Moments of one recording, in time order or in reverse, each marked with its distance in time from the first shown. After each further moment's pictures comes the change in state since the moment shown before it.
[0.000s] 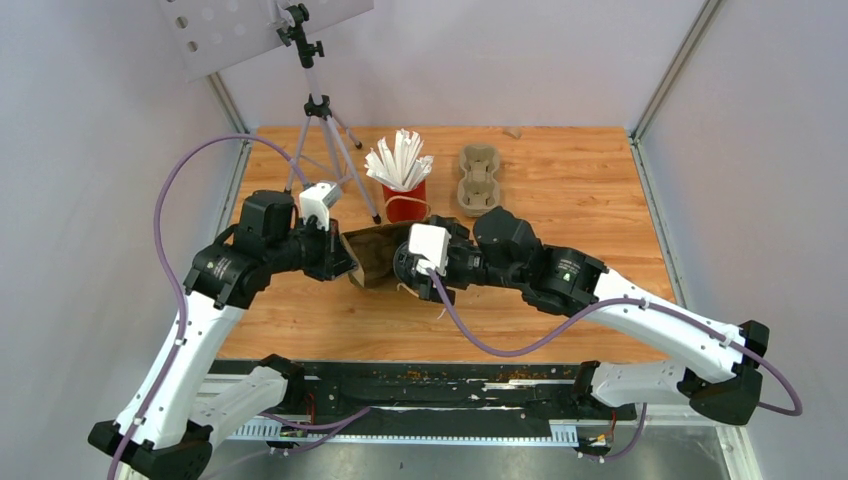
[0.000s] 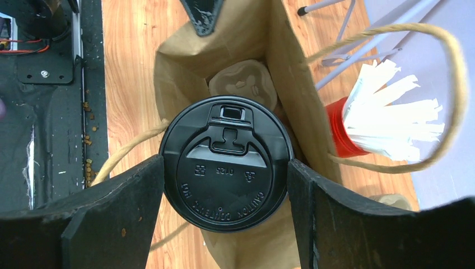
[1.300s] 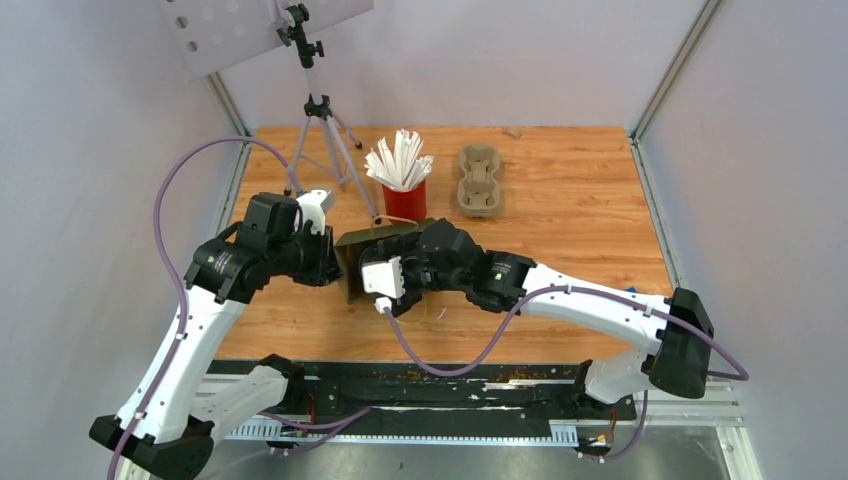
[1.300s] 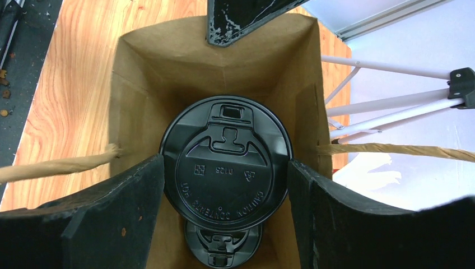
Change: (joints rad) left arm 0.000 0.031 0.027 -0.143 -0.141 -0.011; right arm 0.041 0.230 -0.068 0.276 -0.053 -0.372
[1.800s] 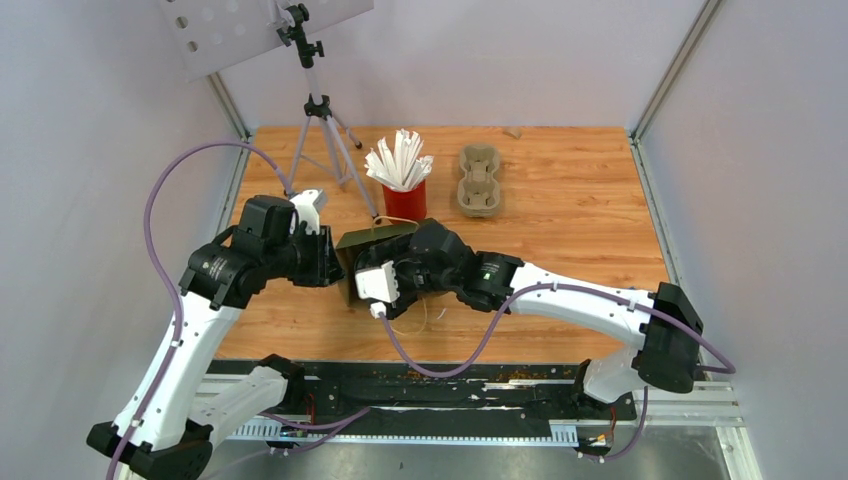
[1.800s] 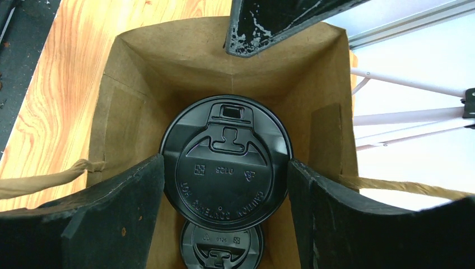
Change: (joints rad) left arm 0.000 -0.024 0.003 -0.004 -0.015 -0.105; right arm -0.001 0.057 0.000 0.025 -0.025 -0.055
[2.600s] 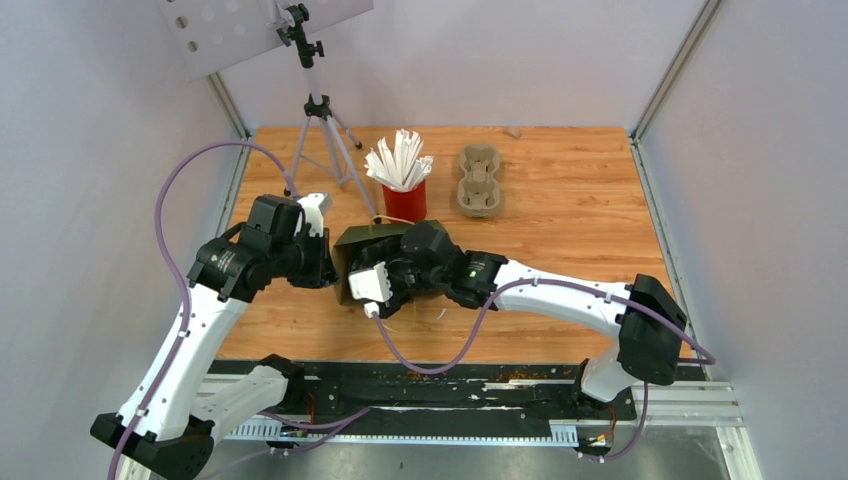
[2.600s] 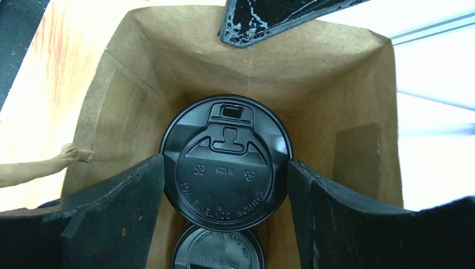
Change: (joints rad) left arm 0.000 0.029 -0.011 -0.029 -0.031 0.025; right arm -0.017 0.078 0.002 0.066 -0.037 -0.032
